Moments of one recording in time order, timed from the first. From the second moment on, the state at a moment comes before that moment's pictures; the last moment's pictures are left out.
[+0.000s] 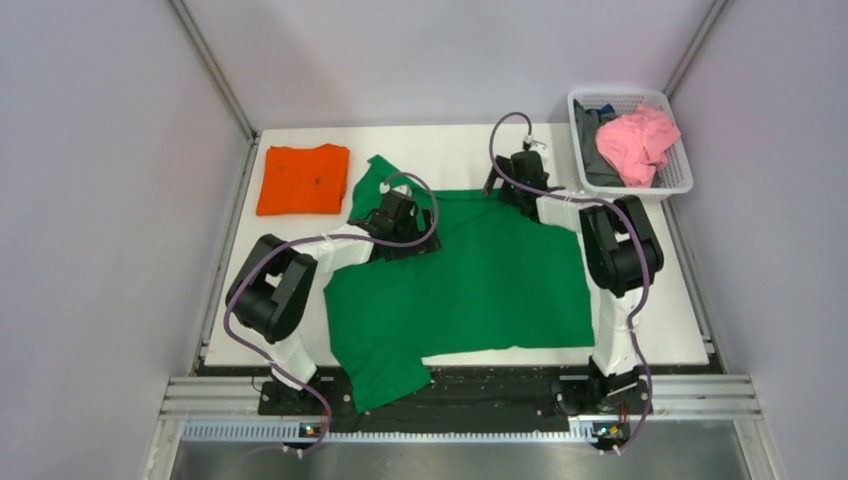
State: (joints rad) left arm -0.54 1.74 1.00 -0.12 0.03 -0.68; right arm 0.33 2.02 1.25 0.13 0.13 0.55
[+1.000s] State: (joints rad) left arm -0.53 1.73 1.18 -0.32 -0.14 -0.68; right arm 0.26 1.85 1.21 0.16 0.06 0.45
